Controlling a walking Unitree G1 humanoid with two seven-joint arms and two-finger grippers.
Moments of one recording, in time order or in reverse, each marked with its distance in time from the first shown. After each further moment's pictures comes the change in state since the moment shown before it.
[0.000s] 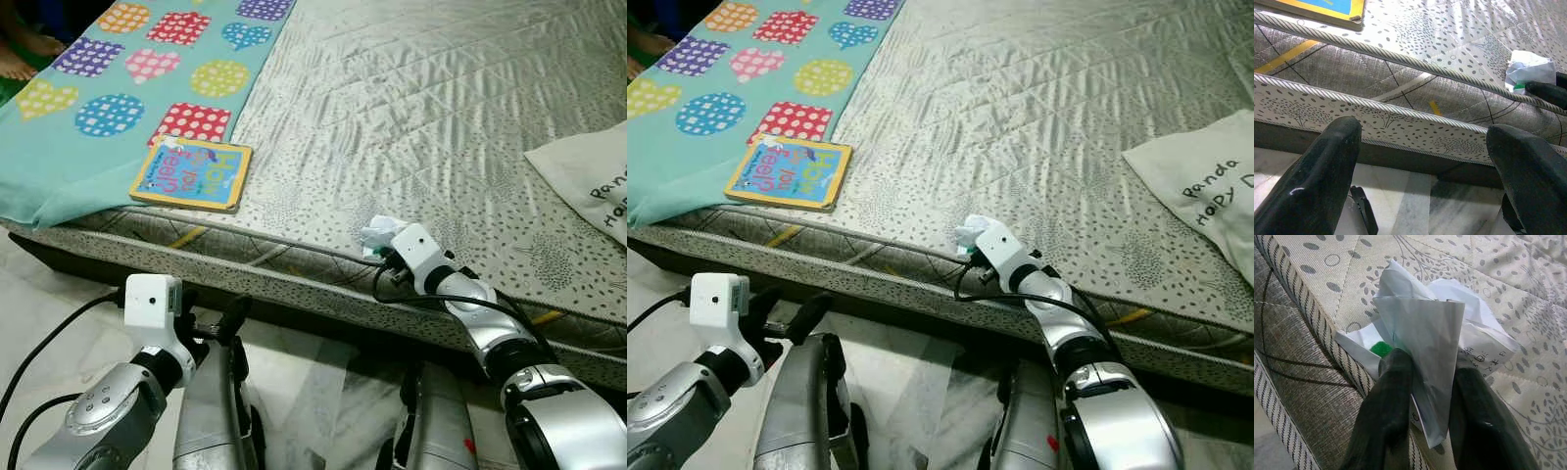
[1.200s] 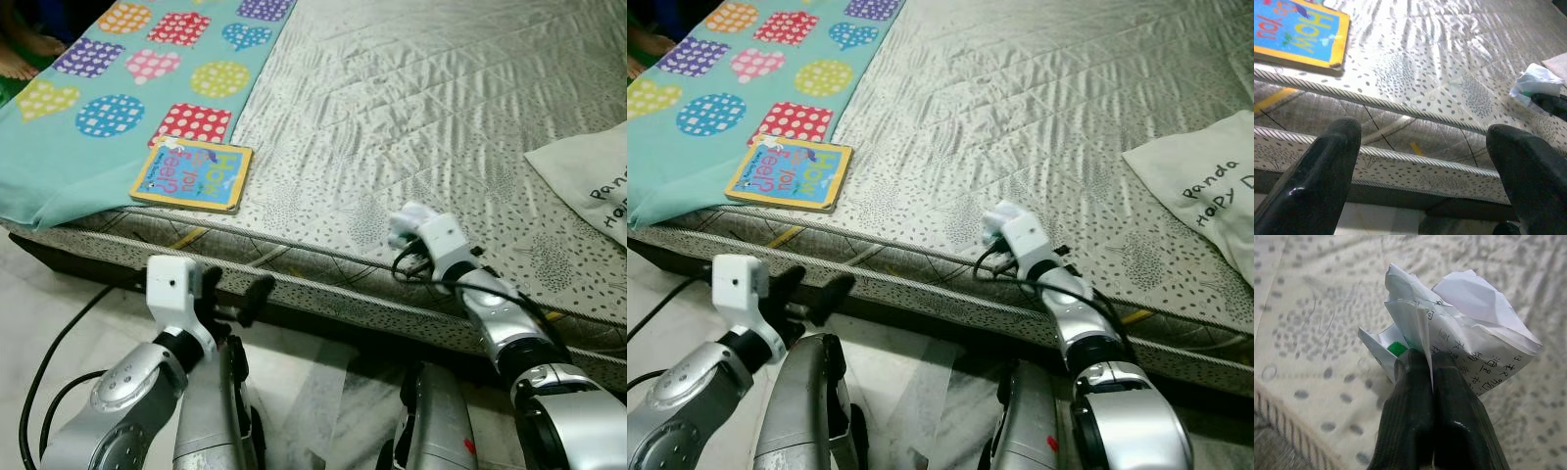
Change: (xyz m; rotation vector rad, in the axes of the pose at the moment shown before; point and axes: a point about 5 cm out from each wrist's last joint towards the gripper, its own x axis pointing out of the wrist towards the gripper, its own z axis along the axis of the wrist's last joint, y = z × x) left arm 0.021 -0.008 0.014 -0.009 -0.113 -0.056; right arm -0.010 -0.035 0.000 0.214 -0.061 -0.160
